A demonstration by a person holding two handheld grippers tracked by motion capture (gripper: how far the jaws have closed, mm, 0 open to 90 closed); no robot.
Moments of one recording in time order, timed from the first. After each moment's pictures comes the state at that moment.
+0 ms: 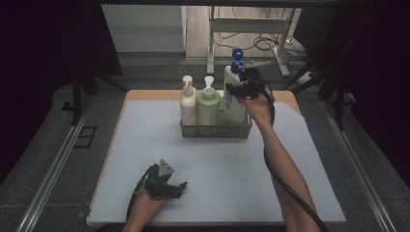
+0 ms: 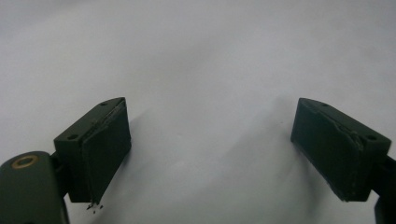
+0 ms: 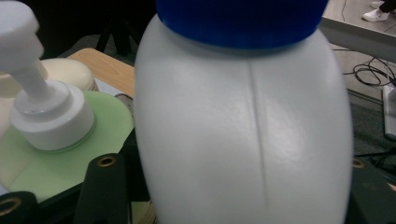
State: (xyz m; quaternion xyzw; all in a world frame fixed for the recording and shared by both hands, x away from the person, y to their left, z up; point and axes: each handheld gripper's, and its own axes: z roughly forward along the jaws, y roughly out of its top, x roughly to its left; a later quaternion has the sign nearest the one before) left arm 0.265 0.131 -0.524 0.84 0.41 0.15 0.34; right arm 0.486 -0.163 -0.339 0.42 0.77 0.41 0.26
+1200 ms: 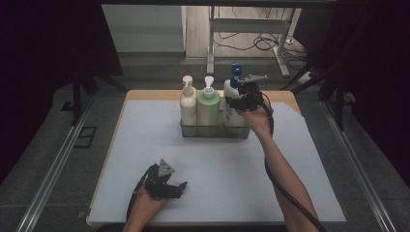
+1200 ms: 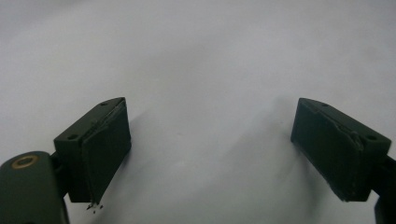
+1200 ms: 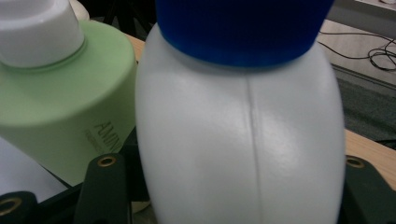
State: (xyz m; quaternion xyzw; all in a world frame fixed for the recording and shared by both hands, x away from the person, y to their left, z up) left arm 0.265 0.131 -0.524 0.84 0.40 0.15 0.34; right arm 0.476 -0.167 -0.379 0.42 0.78 0.39 0.24
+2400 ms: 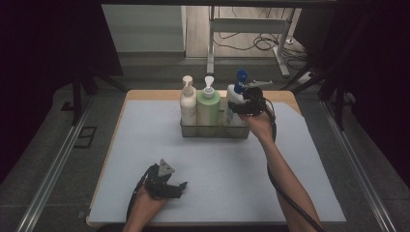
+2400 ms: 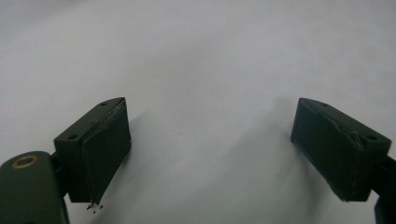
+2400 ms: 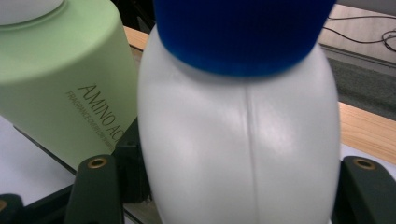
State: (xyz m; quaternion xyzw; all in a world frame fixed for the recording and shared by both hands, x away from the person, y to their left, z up) left arm 0.265 0.131 -0.524 0.84 0.40 0.15 0.34; right arm 0.471 -0.181 -0.395 0.44 0.78 0.40 0.21
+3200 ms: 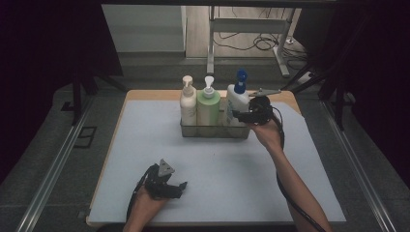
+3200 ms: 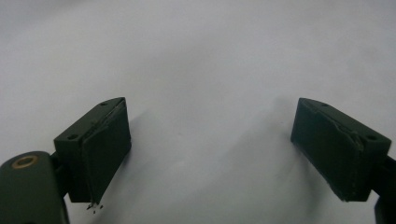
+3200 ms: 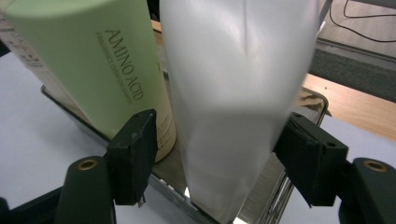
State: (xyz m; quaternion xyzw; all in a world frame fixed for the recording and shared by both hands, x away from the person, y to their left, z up) left arm 0.265 0.131 -0.524 0.84 0.41 0.15 0.34; right arm 0.446 -0.203 -0.403 0.42 0.78 0.42 0.19
